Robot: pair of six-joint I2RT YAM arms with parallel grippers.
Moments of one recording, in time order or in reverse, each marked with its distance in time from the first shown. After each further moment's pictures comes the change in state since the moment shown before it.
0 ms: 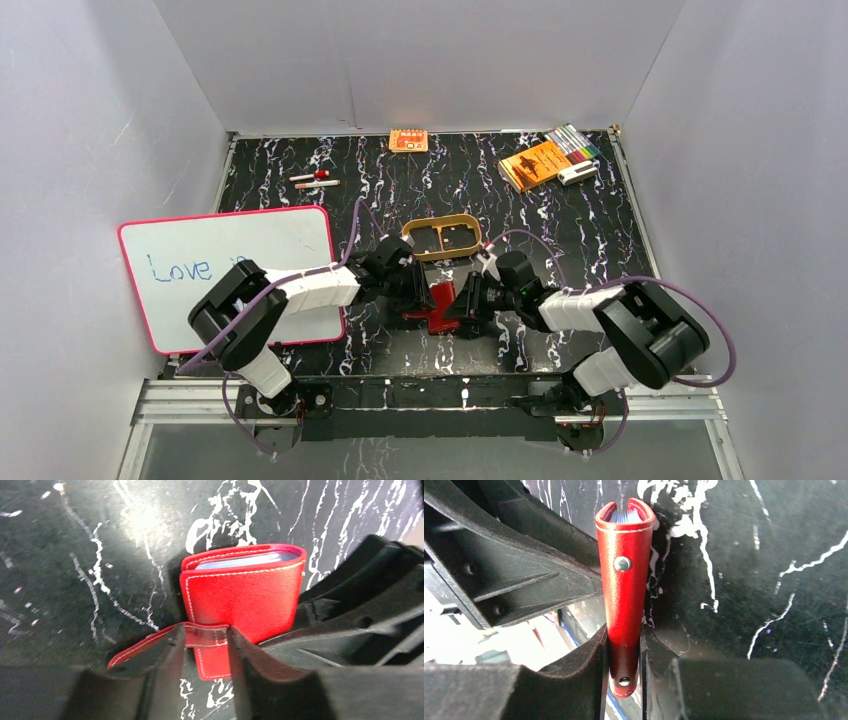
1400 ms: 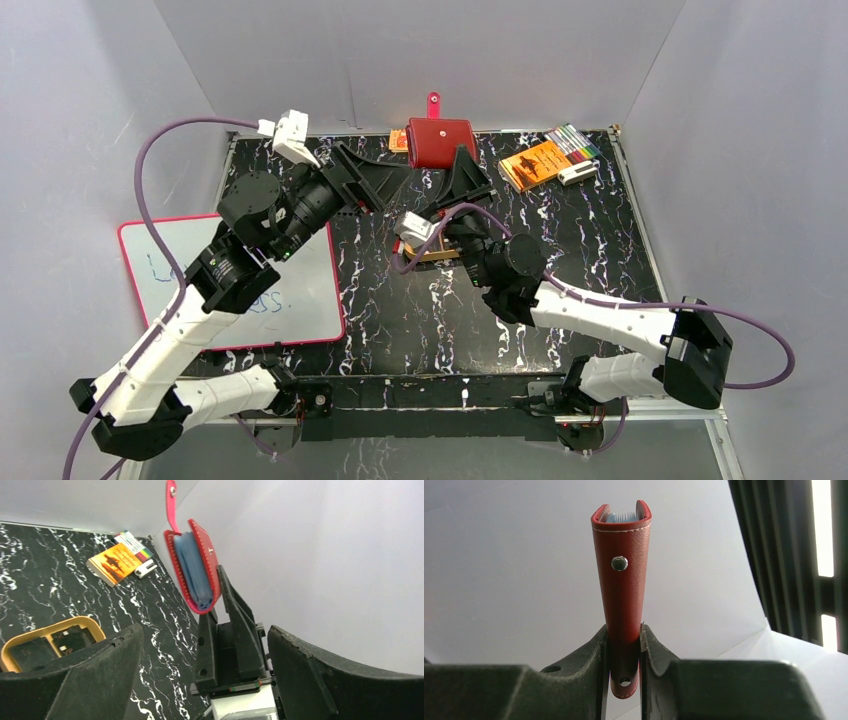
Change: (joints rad) left arm -0.001 -0.607 0.630 -0.260 -0.323 0.181; right arm 0.464 -0.205 0.565 0.486 1.072 -2.569
